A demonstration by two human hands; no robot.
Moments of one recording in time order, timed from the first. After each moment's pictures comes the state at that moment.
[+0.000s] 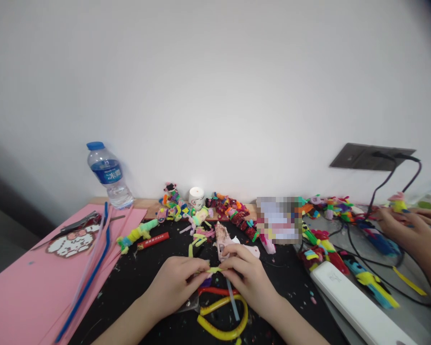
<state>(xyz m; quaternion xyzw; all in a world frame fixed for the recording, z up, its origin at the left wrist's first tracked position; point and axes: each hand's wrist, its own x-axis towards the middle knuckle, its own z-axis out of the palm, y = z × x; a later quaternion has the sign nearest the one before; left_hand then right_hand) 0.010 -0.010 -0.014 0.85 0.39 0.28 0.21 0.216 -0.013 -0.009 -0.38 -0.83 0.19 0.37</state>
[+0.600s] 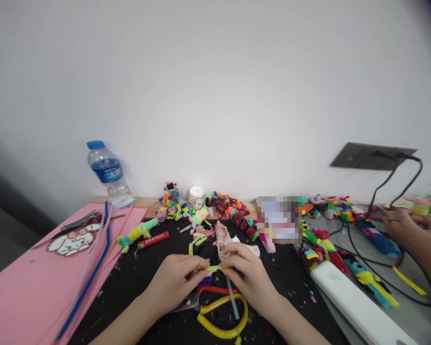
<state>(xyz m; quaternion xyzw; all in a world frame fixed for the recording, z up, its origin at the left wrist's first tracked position) 0.010 -0.009 -0.015 0.84 0.42 0.28 0.21 0.217 -0.012 -0.010 -0.37 -0.83 0.20 0.37</state>
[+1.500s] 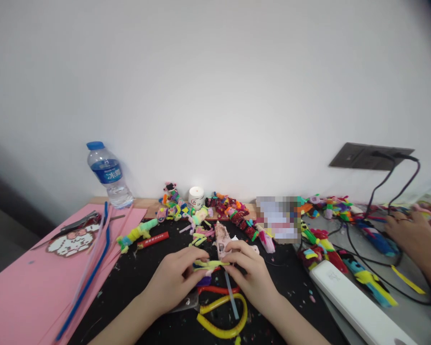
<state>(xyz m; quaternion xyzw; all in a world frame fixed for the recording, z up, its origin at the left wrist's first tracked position) 0.006 -0.009 -0.012 0.82 0.42 0.31 0.24 0.215 -0.012 -0.005 -0.38 -0.81 0.17 0.41</state>
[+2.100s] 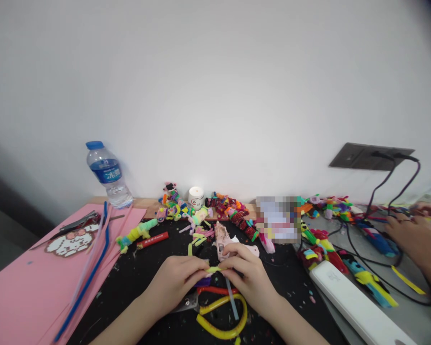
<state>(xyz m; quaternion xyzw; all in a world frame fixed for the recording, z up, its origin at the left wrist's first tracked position) 0.007 -0.008 -0.016 0.85 0.37 0.31 0.22 0.217 -0.013 -0.009 -0.37 -0.82 0.19 0.38</state>
